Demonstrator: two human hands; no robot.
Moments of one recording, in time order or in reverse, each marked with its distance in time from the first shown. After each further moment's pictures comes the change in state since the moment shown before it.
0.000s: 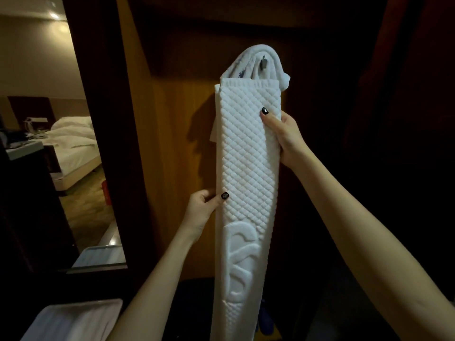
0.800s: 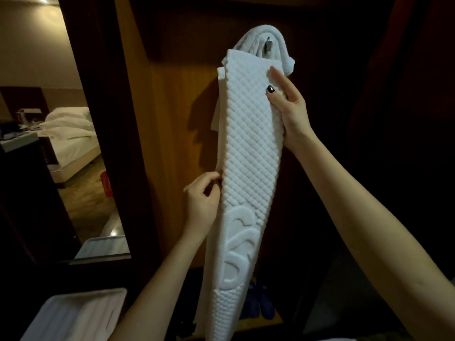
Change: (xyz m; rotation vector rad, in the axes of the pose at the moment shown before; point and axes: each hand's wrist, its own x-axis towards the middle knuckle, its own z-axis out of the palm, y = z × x) left_hand -0.018 0.015 0.006 0.503 0.295 0.506; right_hand 0.010 -0.001 0.013 0.039 0.098 -0.180
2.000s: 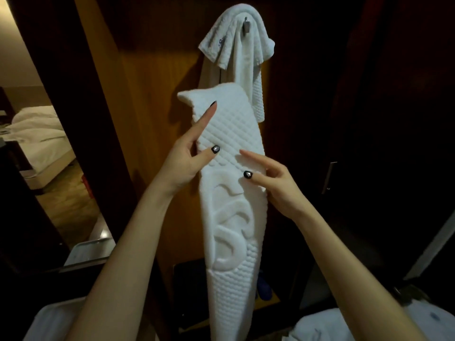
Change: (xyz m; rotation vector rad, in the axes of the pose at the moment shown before) left_hand 0.073 0.018 -0.016 -0.461 -0.618 -0.054; right_hand -0.135 0.045 -0.017 0.007 -0.179 0.245
